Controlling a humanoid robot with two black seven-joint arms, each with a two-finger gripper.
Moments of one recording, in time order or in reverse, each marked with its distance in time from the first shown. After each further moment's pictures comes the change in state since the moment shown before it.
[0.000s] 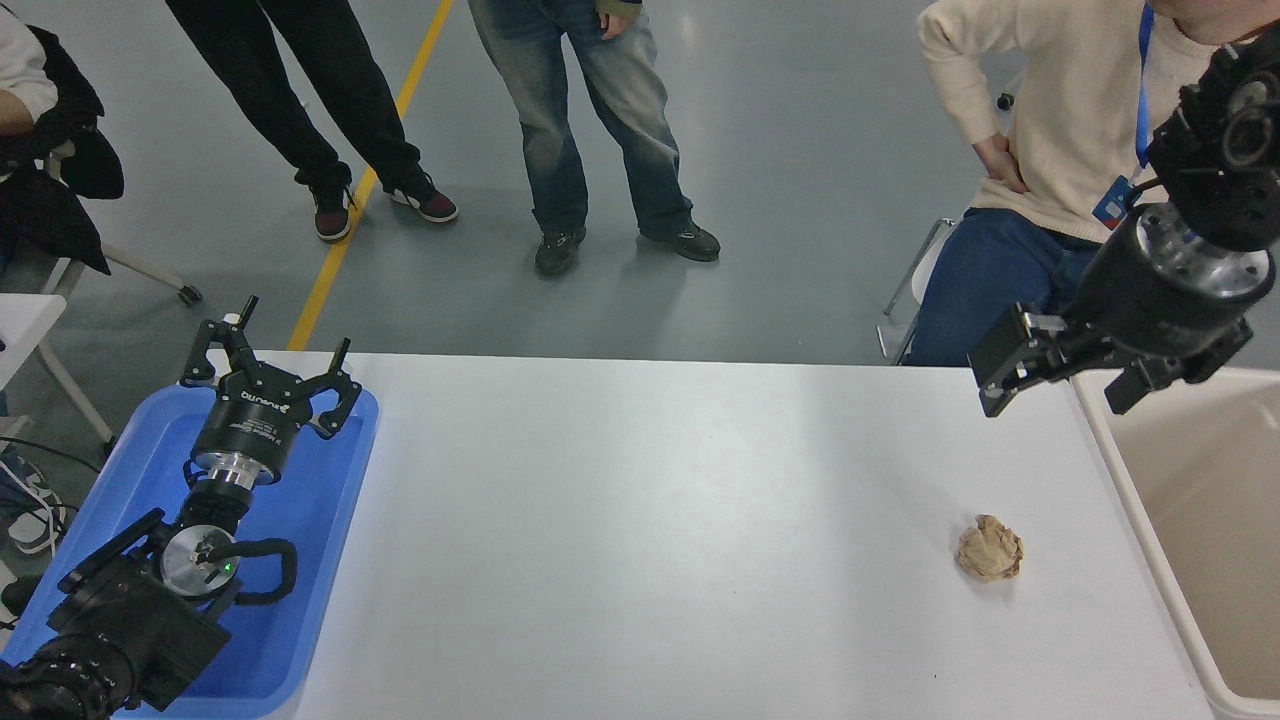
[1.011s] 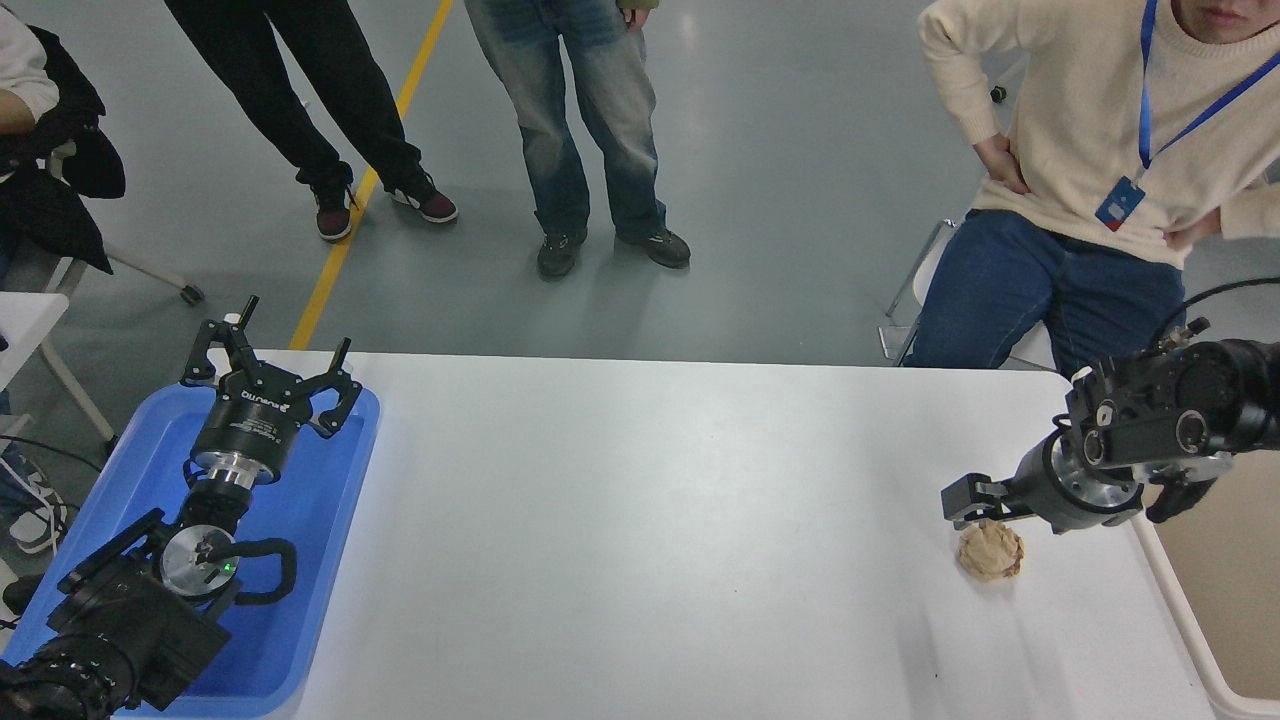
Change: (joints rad) left arm 0.000 0.000 0.000 0.000 0.000 0.000 -0.001; right arm -0.694 0.026 0.093 -0.238 -0.112 -0.602 -0.003
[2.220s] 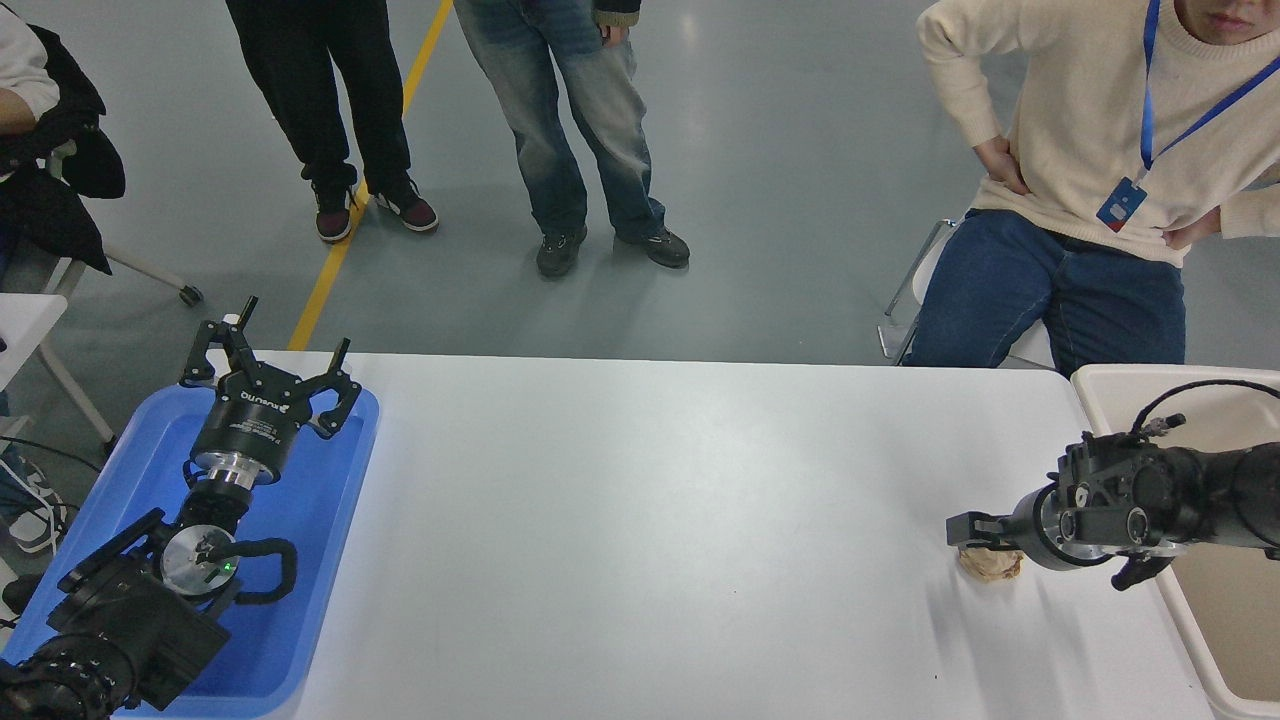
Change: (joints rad) left arm 0.000 0.000 0.000 0.000 0.000 0.000 -0.001; right arm -0.328 0.024 0.115 -0.312 -0.026 -0.094 -0.001
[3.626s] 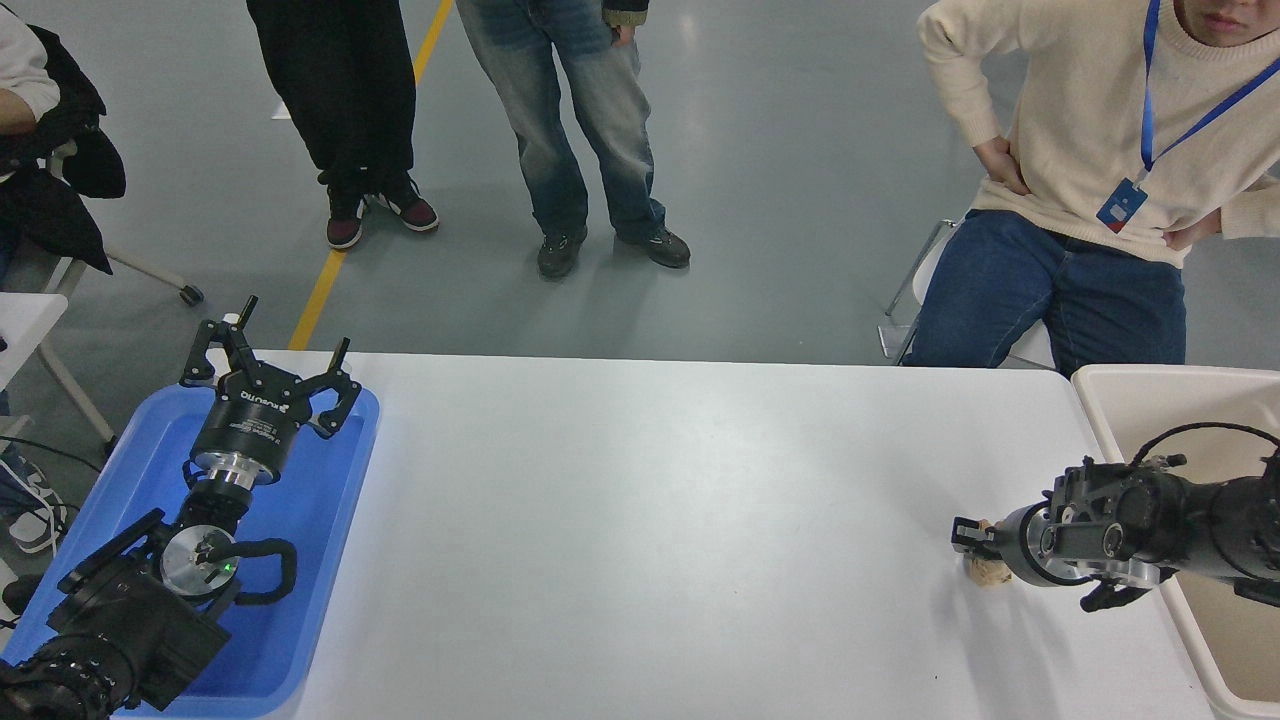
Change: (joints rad) left arm 0.000 0.000 0.000 0.000 0.000 0.000 0.000; right arm -0.026 -0.017 0.035 0.015 0.183 -0.039 -0.001
